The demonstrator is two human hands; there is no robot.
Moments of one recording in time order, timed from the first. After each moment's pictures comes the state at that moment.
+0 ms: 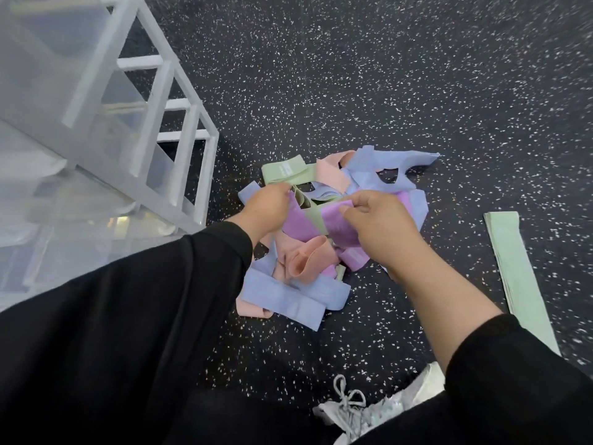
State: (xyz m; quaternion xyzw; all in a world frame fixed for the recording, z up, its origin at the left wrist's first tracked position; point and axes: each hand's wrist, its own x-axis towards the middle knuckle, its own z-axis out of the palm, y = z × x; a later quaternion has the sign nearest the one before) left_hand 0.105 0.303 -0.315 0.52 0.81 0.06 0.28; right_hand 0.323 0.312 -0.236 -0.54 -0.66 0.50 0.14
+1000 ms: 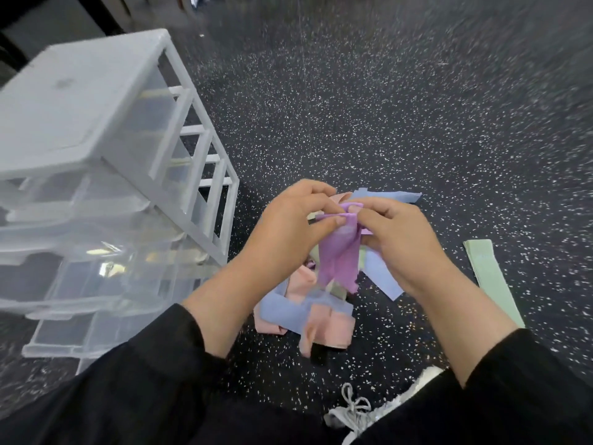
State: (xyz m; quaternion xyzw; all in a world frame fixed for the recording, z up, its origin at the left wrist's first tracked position) left_hand 0.185 0.211 -0.114 0.61 0.68 0.34 0.23; right_hand 0.346 0.281 -0.147 -0.39 -0.55 0.66 0.32
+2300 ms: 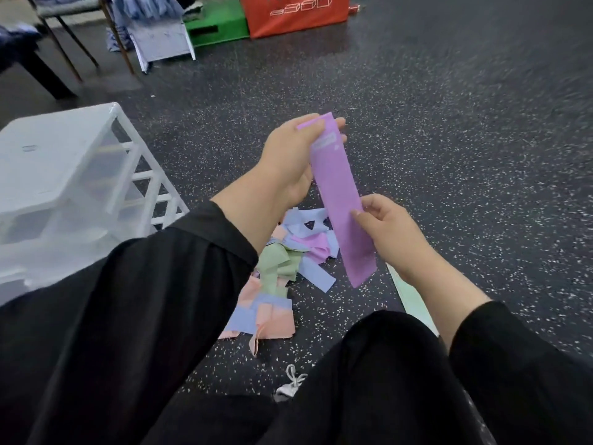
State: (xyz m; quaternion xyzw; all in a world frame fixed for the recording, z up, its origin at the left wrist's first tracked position) left_hand 0.324 0.281 0.003 0.34 0.48 0.61 0.53; right_hand 0.499 0.261 -0.094 -0.48 -0.63 0.50 0.35
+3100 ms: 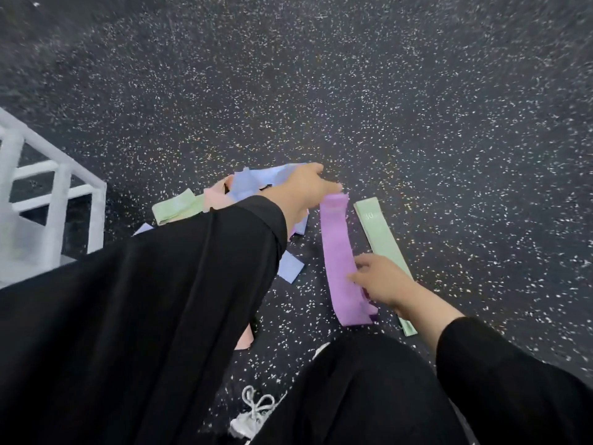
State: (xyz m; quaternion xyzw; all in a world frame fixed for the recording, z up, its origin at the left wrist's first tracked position) left_hand 0.375 0.415 -0.241 0.46 0.70 0.20 0.51; right_hand 0.558 0.315 -0.314 -0.63 -0.57 0.53 0.04
